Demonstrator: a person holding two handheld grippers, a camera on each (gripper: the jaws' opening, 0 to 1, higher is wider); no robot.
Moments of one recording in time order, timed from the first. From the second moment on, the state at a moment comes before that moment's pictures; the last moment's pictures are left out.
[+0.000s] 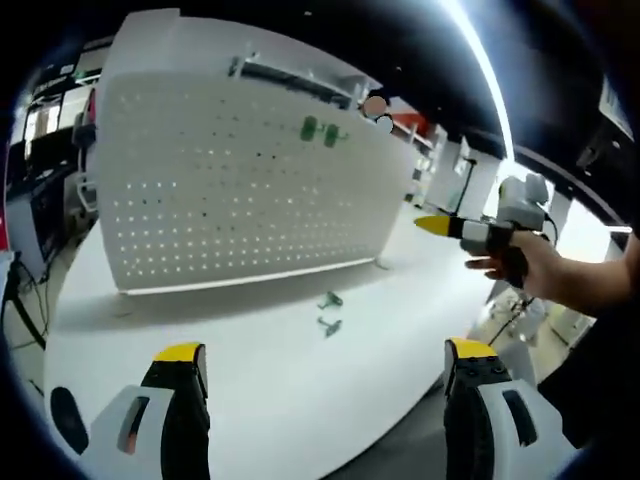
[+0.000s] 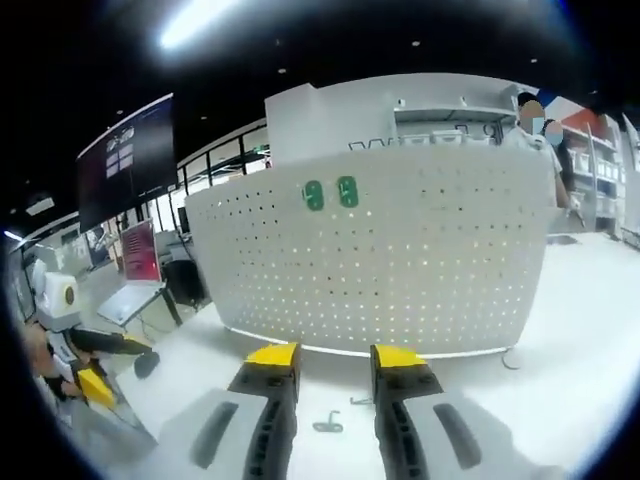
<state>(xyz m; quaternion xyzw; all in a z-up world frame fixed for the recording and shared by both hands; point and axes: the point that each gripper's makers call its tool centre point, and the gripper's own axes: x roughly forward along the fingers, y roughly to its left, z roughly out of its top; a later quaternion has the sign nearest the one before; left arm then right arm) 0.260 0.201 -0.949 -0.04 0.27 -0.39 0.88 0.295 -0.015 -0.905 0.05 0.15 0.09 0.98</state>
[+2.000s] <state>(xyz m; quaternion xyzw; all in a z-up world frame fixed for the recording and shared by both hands) 0.340 0.044 -1.103 -0.02 0.29 -0.47 0.83 0.263 -0.036 -0.997 0.06 0.28 0.15 0.95</state>
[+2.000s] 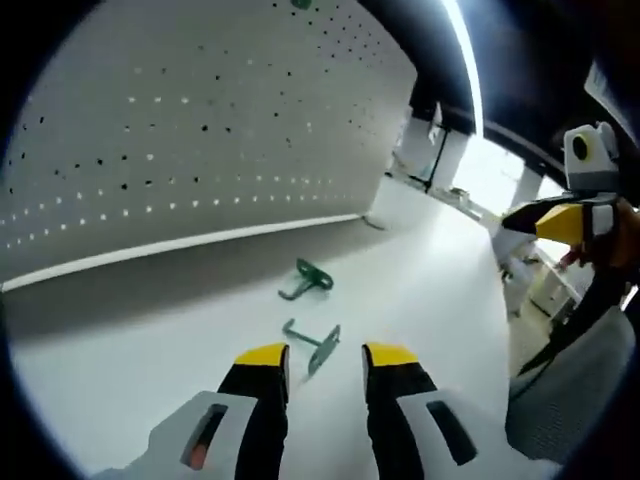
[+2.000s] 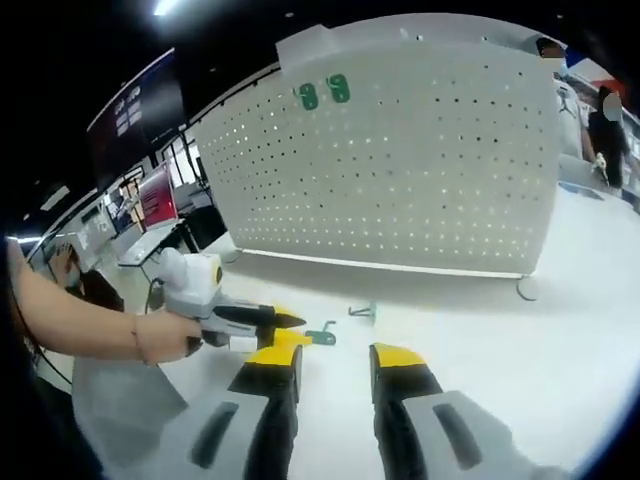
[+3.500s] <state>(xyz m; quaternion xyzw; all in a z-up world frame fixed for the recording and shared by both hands) 0.340 0.081 -1.065 0.04 0.28 -0.45 0.84 0.289 -0.003 -0.998 0.10 0.29 0.17 0.94</state>
